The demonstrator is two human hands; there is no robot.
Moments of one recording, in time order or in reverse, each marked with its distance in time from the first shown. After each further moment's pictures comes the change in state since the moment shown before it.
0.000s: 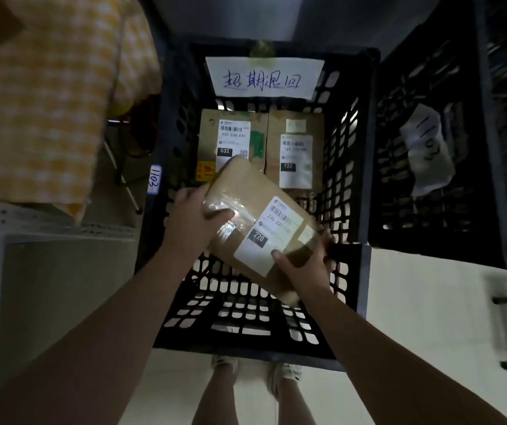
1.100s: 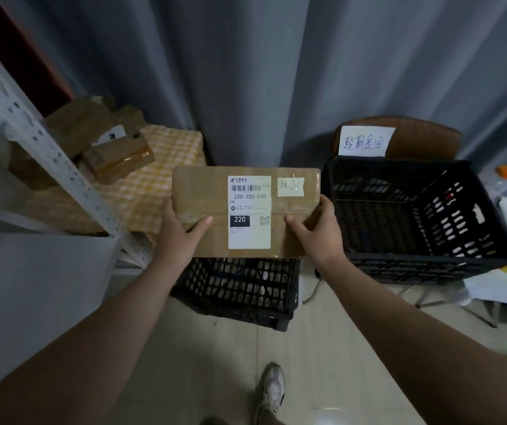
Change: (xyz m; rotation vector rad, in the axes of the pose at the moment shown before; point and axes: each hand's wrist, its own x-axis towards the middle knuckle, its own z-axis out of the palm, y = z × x) left_hand -0.266 0.149 -0.156 -0.389 0.422 0.130; right_hand -0.288 -0.096 -0.188 0.095 0.153 -0.861
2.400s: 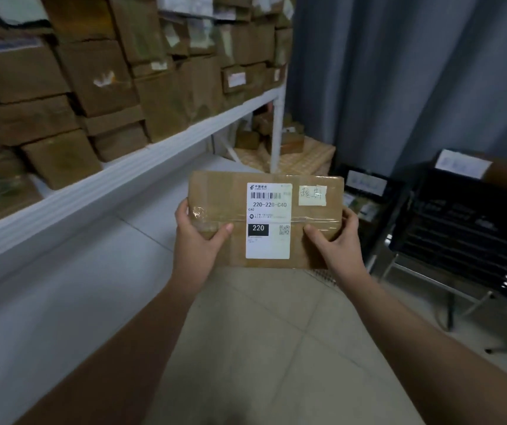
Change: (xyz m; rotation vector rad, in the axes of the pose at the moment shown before) left_hand -0.665 0.013 -0.212 -0.119 0.643 0.049; right_hand -0.559 -0.019 -0.114 0.336 -0.481 -0.345
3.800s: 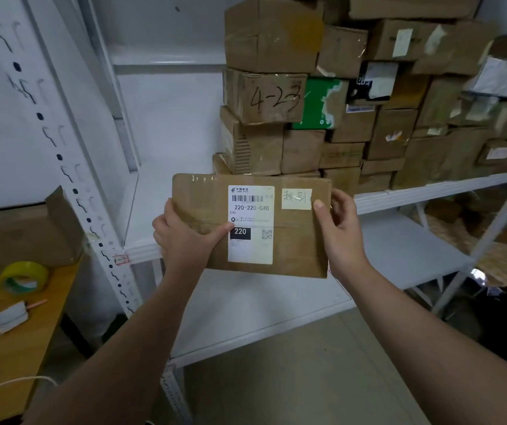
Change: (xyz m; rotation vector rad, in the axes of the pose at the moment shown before) left_hand -0.084 0.005 -0.401 0.479 0.885 -0.205; right_hand -0.161 -0.163 0.343 0.387 -0.715 -0.218
